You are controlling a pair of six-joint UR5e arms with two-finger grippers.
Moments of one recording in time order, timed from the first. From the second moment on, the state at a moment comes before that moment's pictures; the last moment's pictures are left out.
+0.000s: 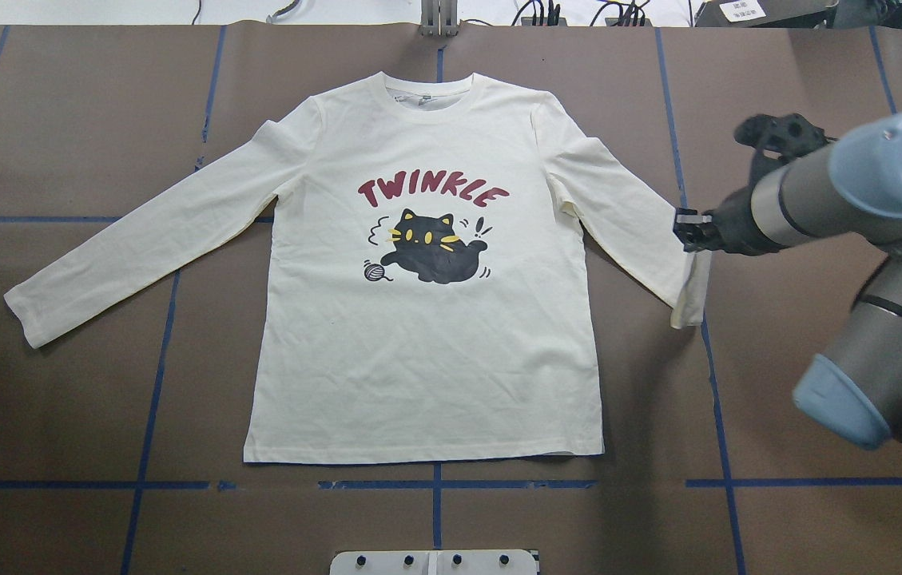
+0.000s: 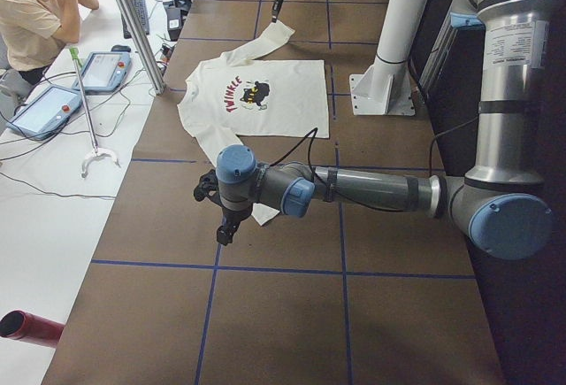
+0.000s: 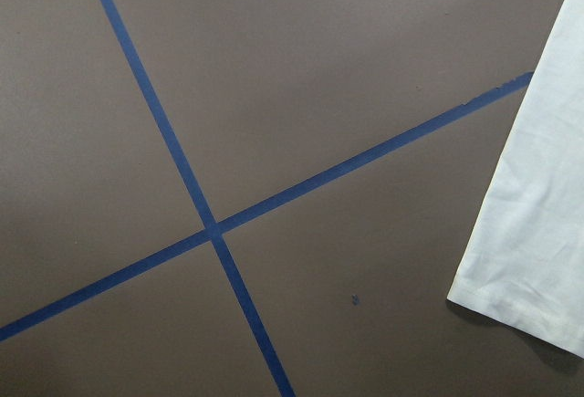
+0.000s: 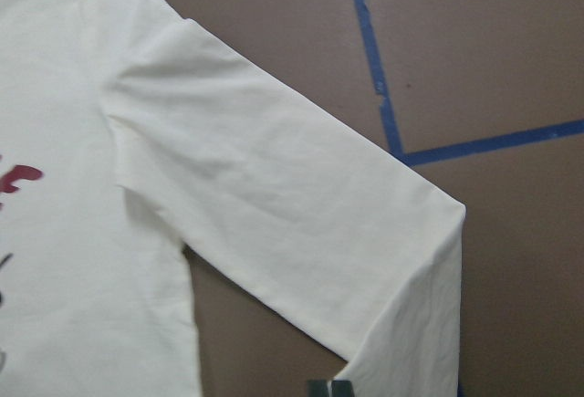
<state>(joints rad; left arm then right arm) -1.45 -1.54 -1.67 -1.82 -2.36 0.15 0.78 -1.26 2.01 -1.53 1.90 1.24</state>
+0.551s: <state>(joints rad) -1.45 -1.53 -1.68 -1.82 -2.36 0.15 0.79 -0.71 1.83 -1.77 1.83 1.24</state>
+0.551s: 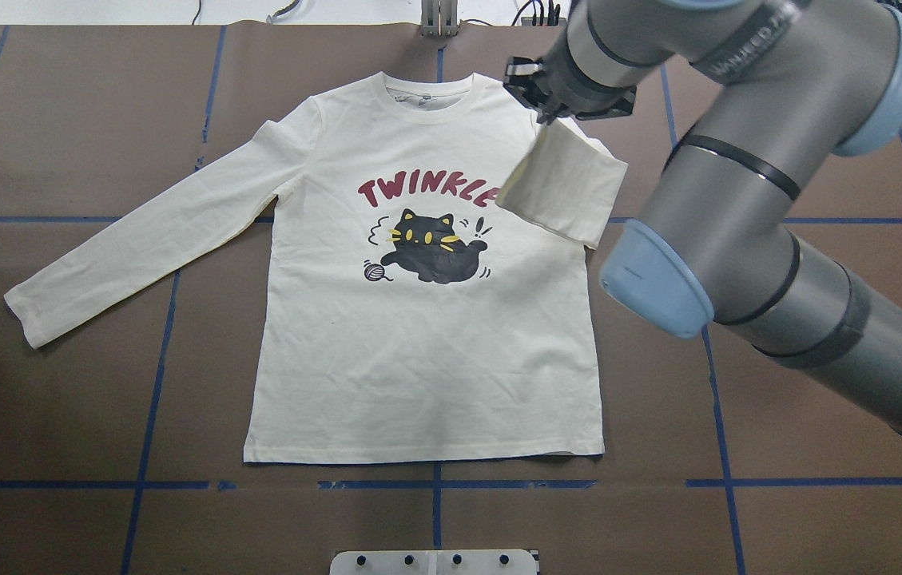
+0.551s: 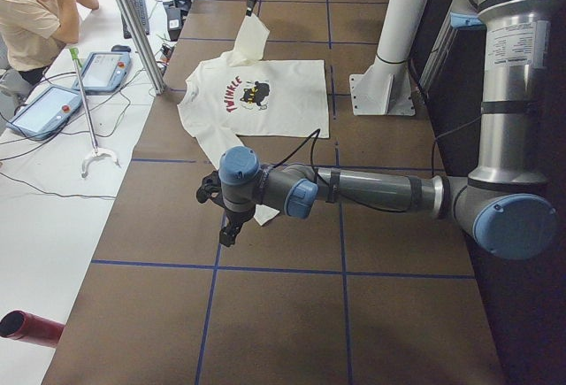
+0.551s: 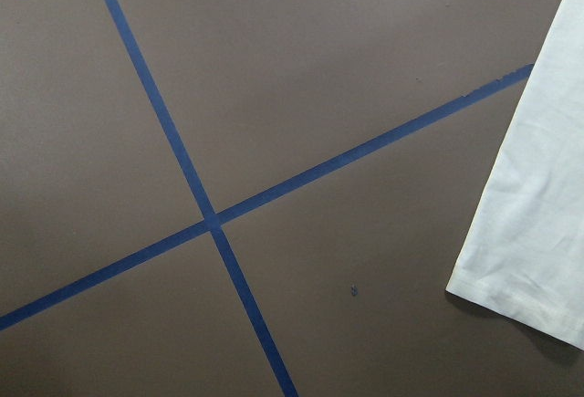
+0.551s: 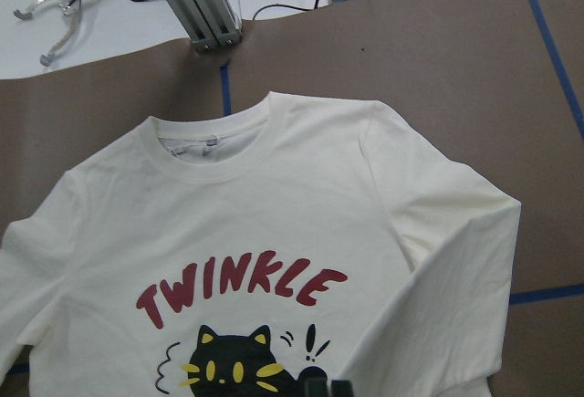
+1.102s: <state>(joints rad) -1.45 -1.53 -1.68 -1.82 -2.38 0.15 0.62 -0.37 1.25 -1.53 1.57 1.38</state>
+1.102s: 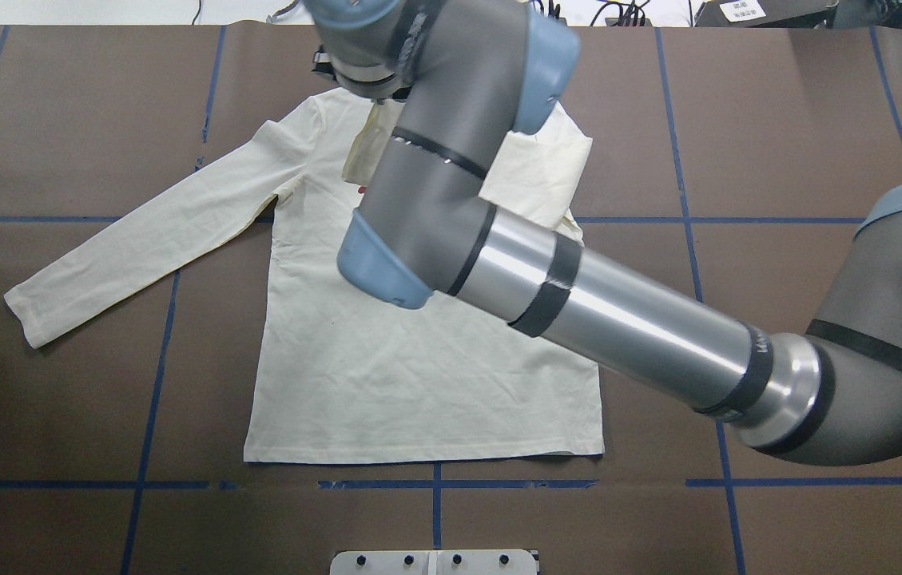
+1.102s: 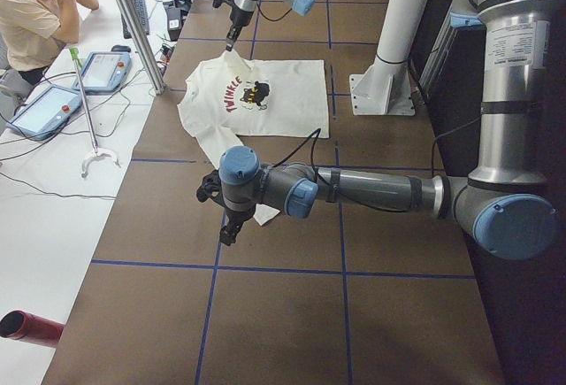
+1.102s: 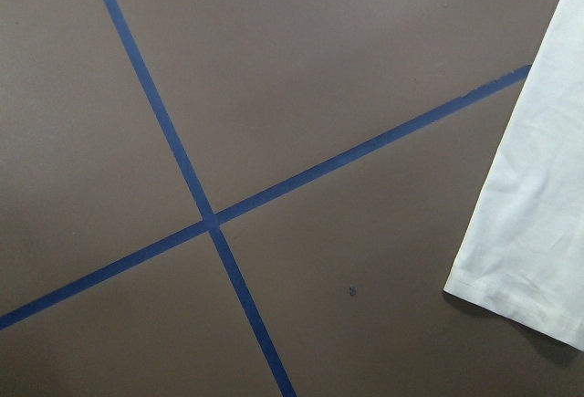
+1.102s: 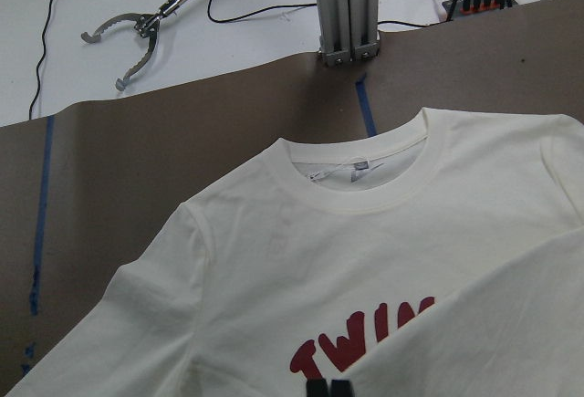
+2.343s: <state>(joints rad) -1.45 -1.66 -1.69 -1.86 -2.37 0.14 0.70 -0.17 1.00 -1.55 1.77 1.51</state>
